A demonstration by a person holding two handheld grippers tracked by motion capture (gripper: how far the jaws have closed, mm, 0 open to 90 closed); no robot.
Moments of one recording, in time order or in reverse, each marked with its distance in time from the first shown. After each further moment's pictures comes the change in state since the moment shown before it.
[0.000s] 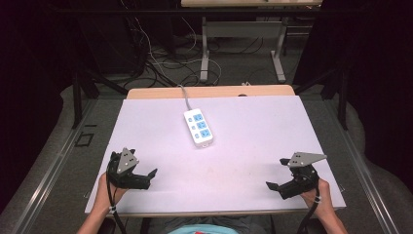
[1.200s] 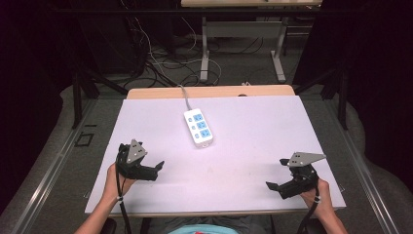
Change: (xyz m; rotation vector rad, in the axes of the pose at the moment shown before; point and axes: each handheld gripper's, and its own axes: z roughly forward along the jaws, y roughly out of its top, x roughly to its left) left arm 0.002 0.022 0.021 0.001 -0.008 0.010; right arm -0.001 -0.001 0.002 -0.001 -0.010 0.005
